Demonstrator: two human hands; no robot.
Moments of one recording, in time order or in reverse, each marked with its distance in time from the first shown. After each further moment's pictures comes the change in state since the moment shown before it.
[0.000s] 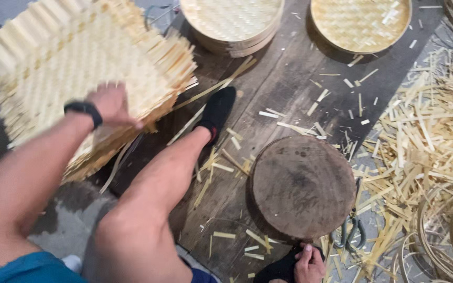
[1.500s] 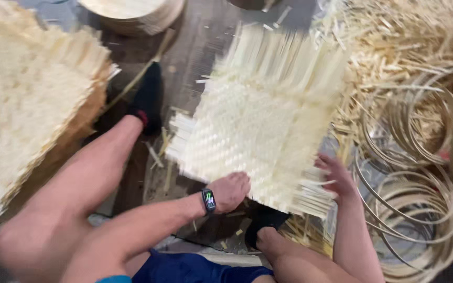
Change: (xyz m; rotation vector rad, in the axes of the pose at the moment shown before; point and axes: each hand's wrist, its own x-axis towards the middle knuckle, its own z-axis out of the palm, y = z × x) left_hand -0.195 0.385 0.132 -0.284 0.342 1.265; right_hand 0.144 -0.107 -0.128 0.505 -0.343 0.423
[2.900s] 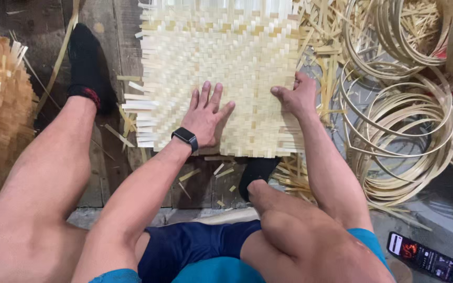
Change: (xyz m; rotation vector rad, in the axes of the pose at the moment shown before) left_hand 0.060 -0.054 0.003 0.079 -0.387 -0.232; right_hand 0.016 -0.019 0.082 -0.434 0.210 -0.271
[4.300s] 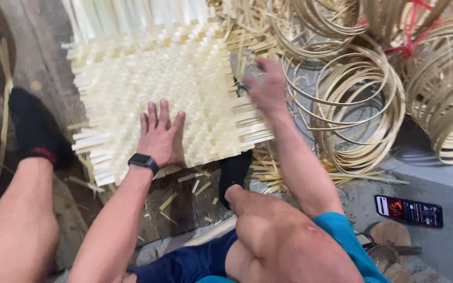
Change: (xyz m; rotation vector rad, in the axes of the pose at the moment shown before) left_hand 0.013 -0.004 -0.011 0.095 0.072 0.033; right_hand 0.007 0.040 -0.048 -0.318 0.459 -0.503
